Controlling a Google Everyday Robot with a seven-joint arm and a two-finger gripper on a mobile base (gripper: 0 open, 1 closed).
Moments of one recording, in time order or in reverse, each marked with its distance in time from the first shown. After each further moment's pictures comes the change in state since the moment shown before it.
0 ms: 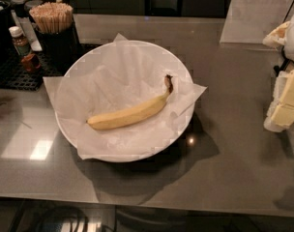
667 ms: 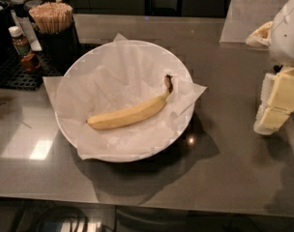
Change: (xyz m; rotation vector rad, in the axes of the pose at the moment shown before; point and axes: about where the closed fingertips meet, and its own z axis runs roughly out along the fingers) arm -0.023 0.011 0.001 -0.009 -0.016 -0.087
